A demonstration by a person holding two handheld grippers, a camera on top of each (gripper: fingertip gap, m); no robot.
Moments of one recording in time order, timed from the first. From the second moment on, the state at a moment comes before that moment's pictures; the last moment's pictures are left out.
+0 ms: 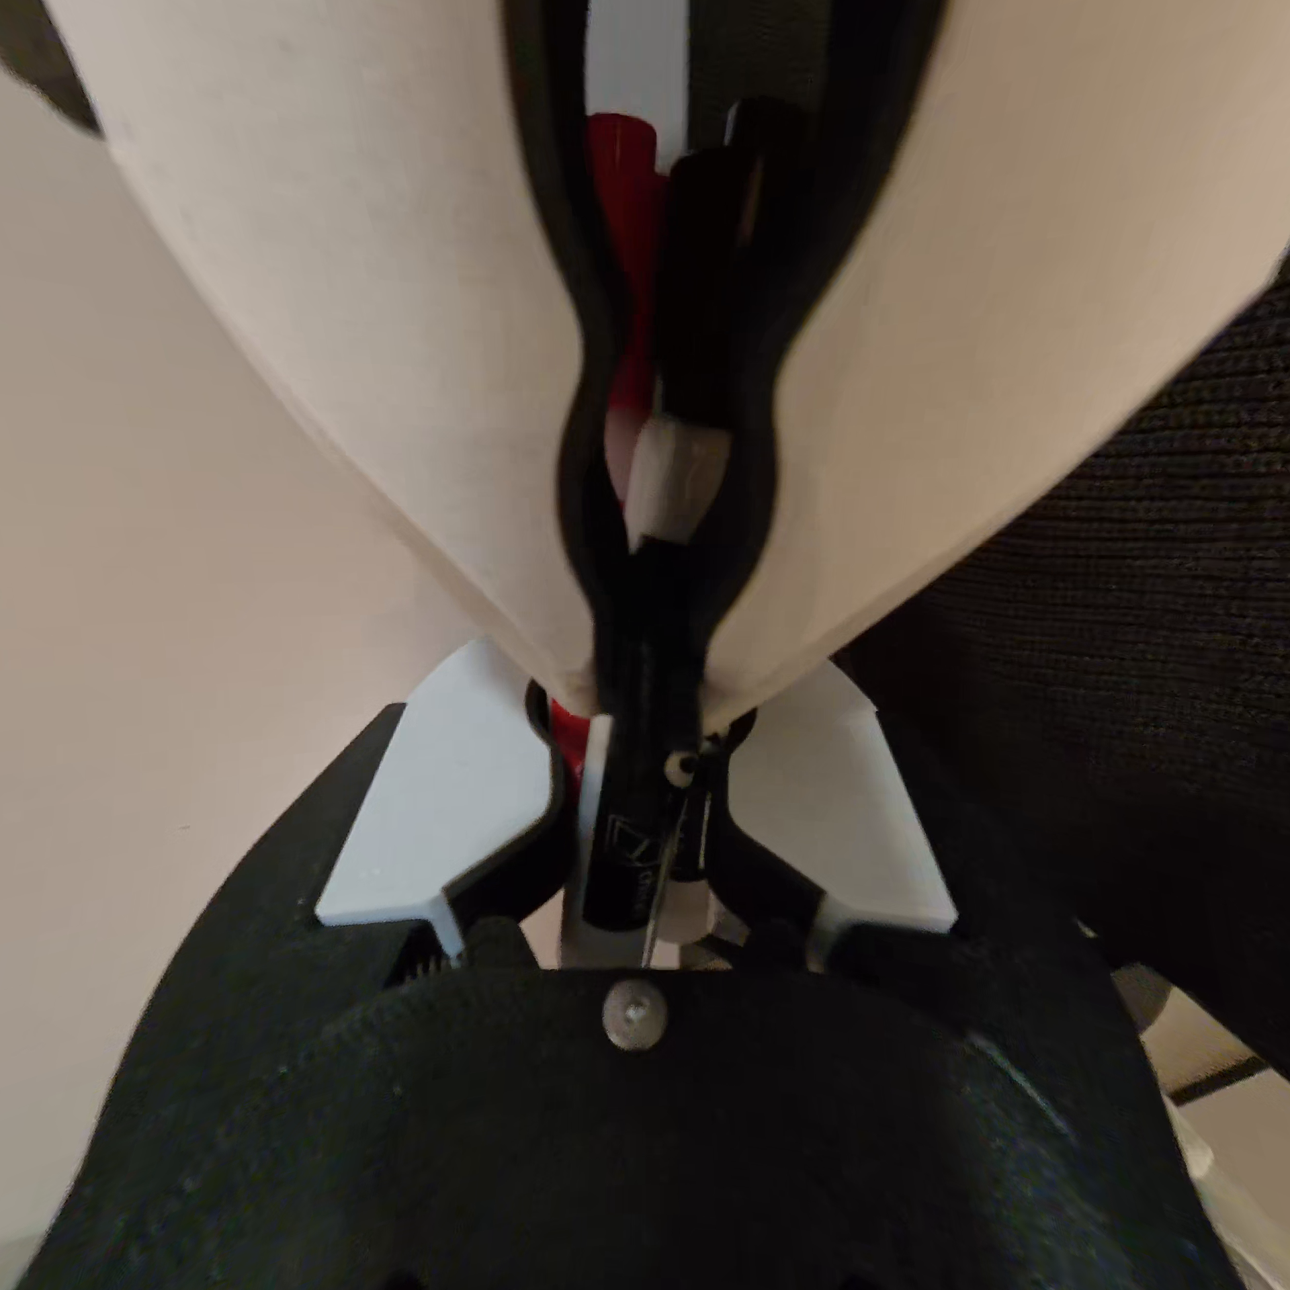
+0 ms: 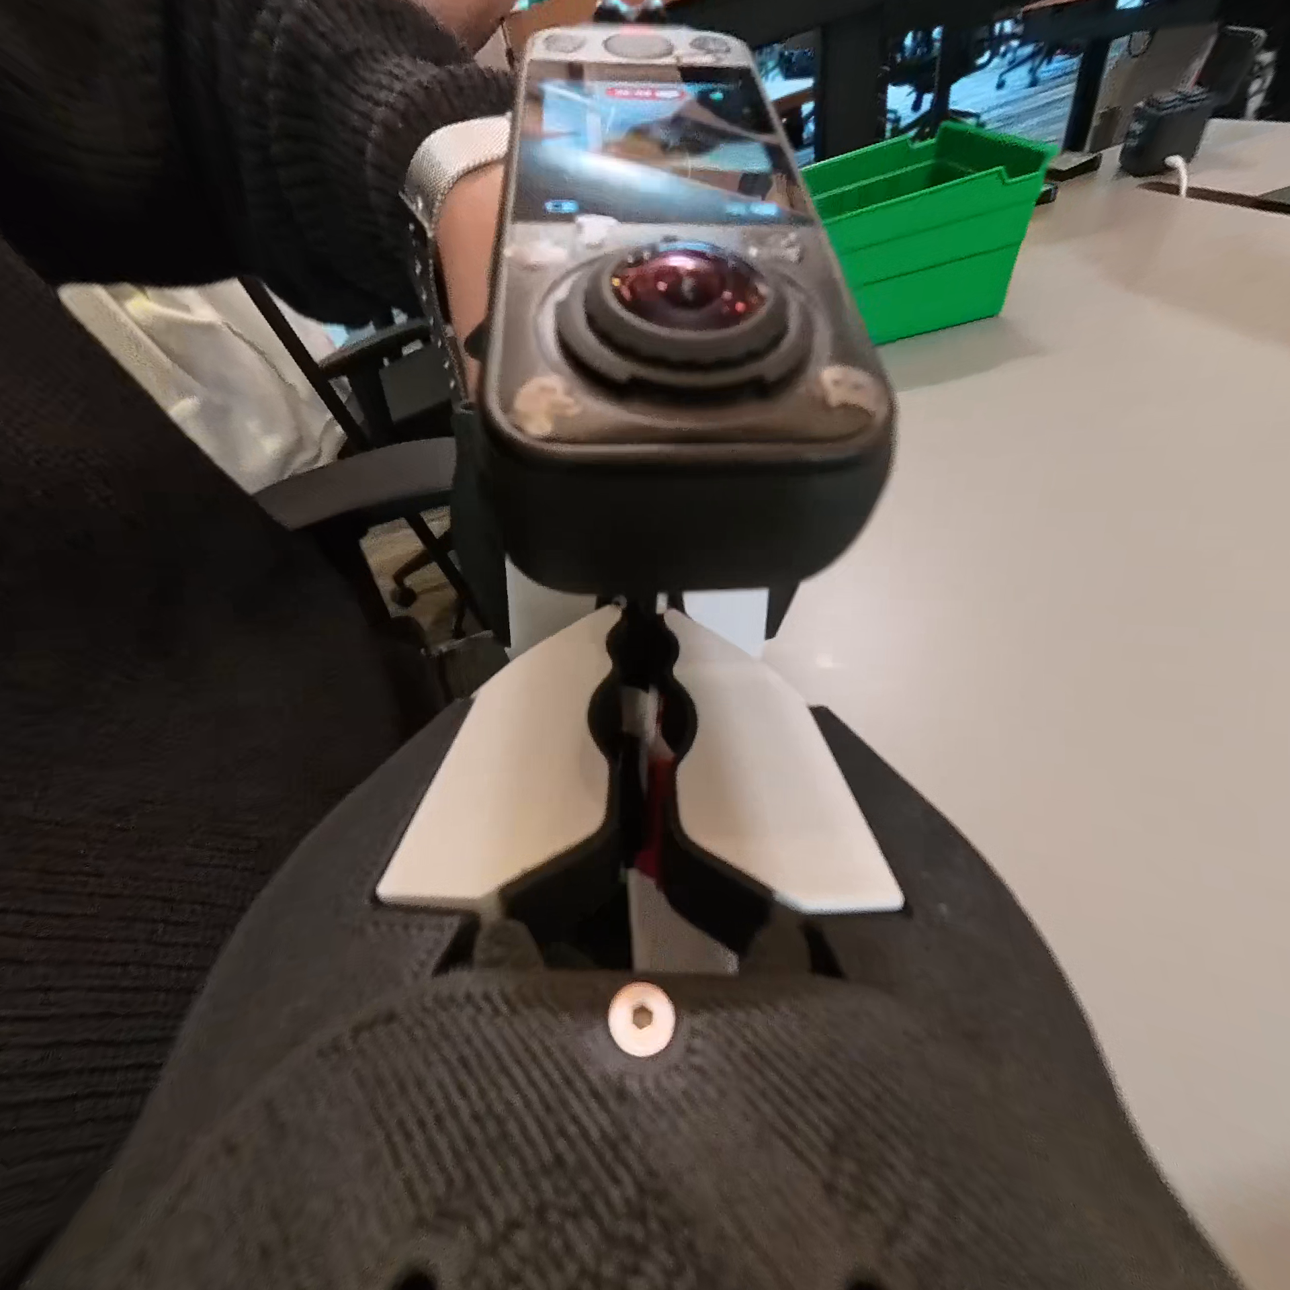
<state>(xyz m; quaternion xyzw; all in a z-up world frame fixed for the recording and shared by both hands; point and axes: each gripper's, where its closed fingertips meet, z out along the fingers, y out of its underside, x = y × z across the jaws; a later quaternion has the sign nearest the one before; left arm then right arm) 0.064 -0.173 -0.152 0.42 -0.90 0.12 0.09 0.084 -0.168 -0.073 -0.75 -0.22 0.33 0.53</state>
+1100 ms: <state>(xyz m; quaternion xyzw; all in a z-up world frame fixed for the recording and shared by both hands) 0.099 -0.089 -0.181 0.43 -0.88 0.17 0.09 0.164 -0.071 -0.068 -0.73 -0.07 0.40 0.55</state>
